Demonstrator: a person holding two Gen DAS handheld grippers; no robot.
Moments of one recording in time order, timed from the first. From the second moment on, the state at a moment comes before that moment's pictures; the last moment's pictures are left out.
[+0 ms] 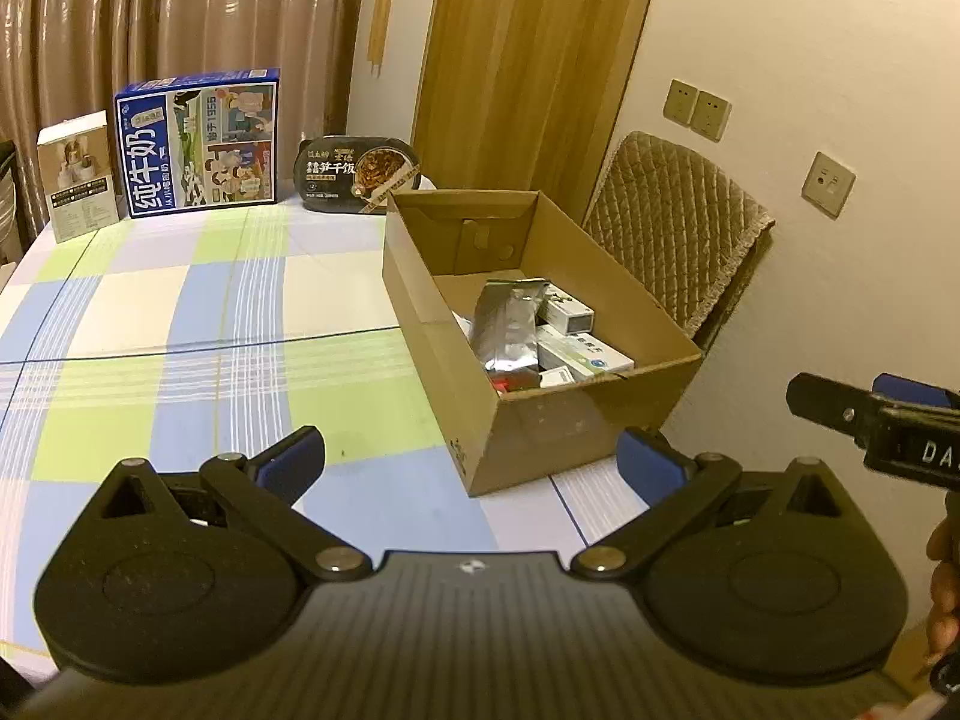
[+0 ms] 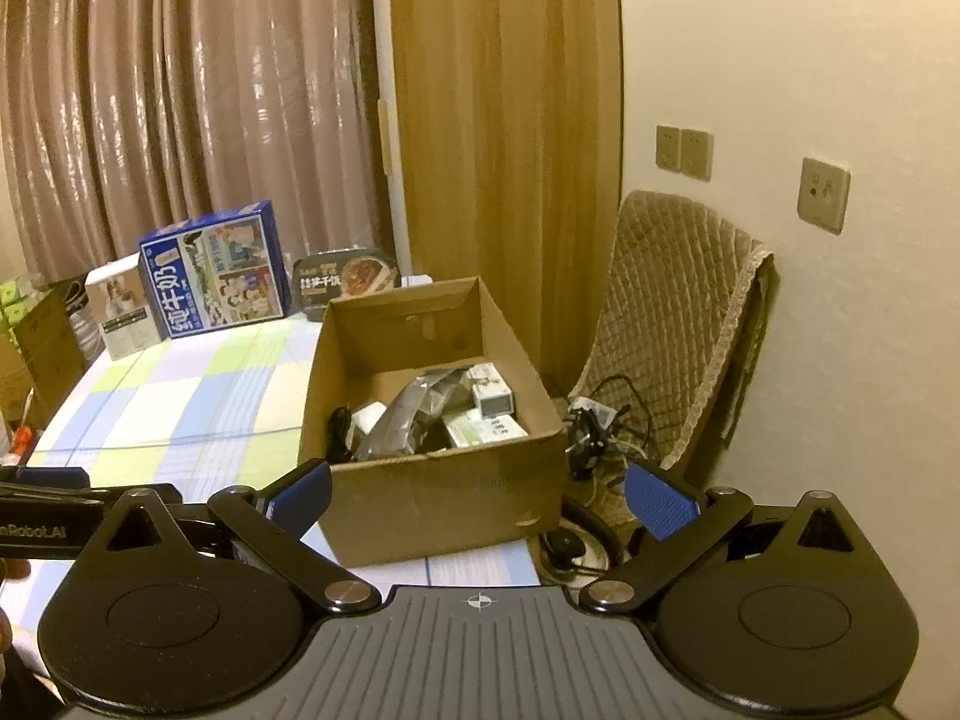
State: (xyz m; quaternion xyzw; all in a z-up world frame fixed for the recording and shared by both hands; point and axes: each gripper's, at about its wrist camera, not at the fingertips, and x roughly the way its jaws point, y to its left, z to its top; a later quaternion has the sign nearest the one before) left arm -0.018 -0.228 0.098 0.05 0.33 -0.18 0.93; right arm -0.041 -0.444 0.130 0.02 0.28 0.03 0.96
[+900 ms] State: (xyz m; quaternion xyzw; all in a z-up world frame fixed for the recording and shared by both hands) left arm -0.047 -0.229 0.096 0.07 0.33 -0.17 0.93; right arm -0.061 -0.440 0.127 0.00 0.29 0.04 0.96
